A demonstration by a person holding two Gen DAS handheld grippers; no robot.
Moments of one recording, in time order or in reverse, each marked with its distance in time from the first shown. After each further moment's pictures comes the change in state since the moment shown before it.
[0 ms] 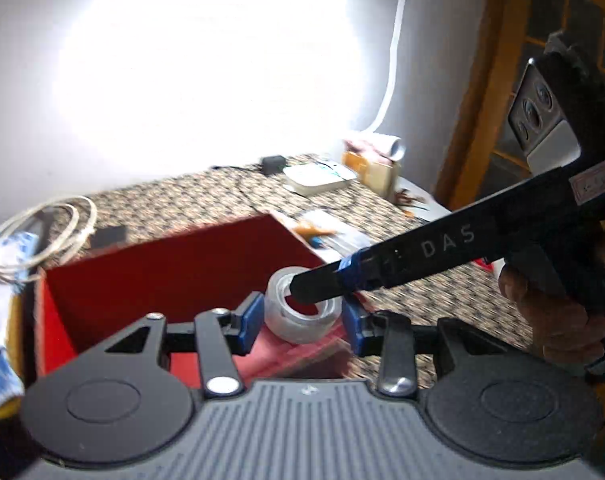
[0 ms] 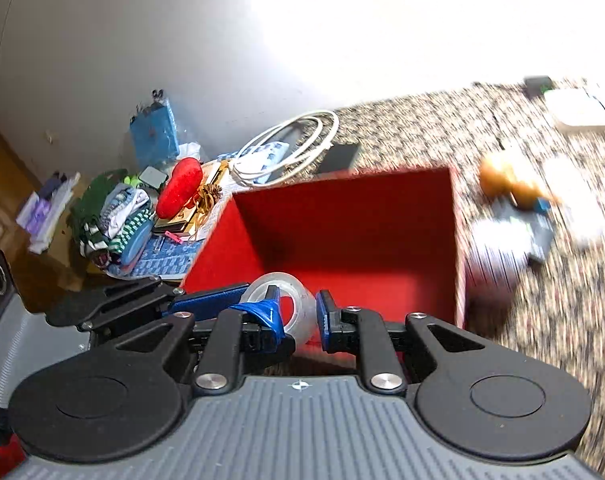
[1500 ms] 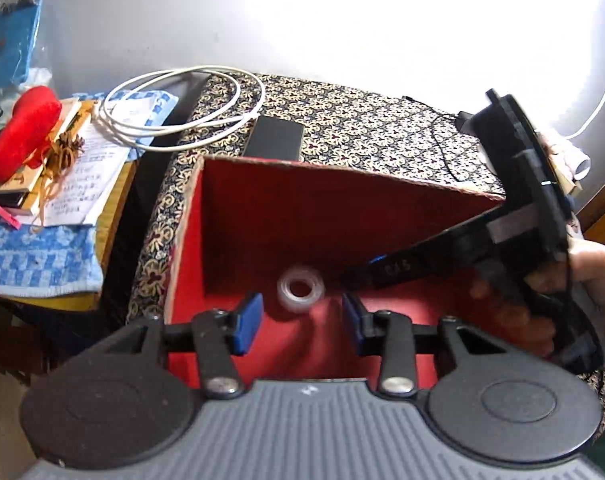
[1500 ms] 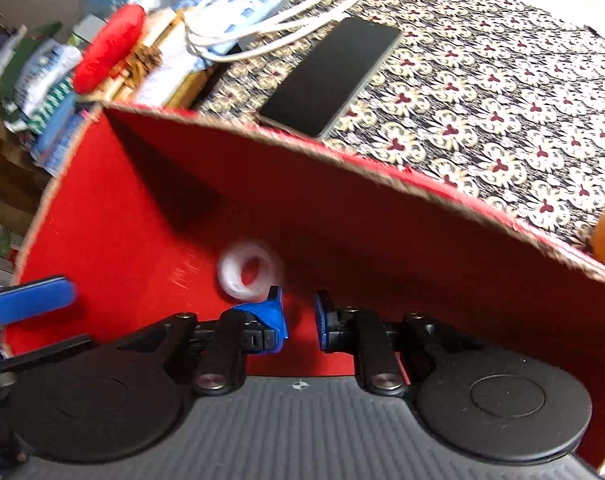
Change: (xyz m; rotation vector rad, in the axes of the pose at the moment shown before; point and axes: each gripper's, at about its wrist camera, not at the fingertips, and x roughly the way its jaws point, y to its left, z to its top) left arm 0.042 0.122 -0.002 -0.417 0.245 0.337; right arm 0.214 -0.022 0.062 -0.206 0.495 -0.090
